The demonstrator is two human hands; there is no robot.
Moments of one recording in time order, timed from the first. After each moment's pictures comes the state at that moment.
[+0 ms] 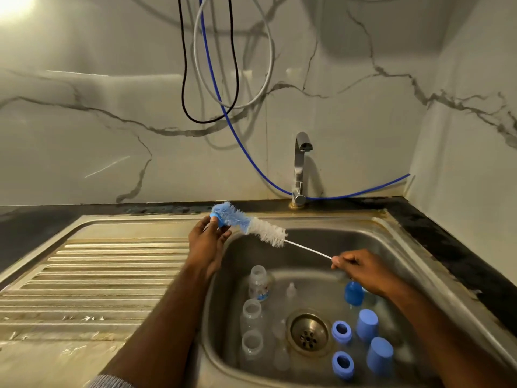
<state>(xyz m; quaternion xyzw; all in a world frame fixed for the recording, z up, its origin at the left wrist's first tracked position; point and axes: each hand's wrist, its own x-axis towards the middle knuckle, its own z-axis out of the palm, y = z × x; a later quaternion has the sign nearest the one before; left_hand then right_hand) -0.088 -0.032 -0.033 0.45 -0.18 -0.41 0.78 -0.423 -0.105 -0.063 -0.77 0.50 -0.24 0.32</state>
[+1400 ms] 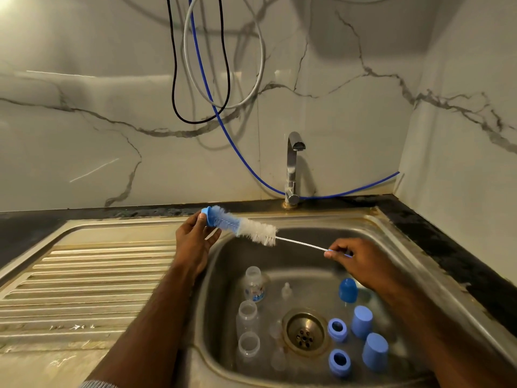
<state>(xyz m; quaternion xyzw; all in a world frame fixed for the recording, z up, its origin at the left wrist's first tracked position) -0.069 -0.030 -0.031 0.46 -0.25 -0.39 0.76 -0.423 -0.114 -0.061 -0.83 0.44 -0.30 0.19</state>
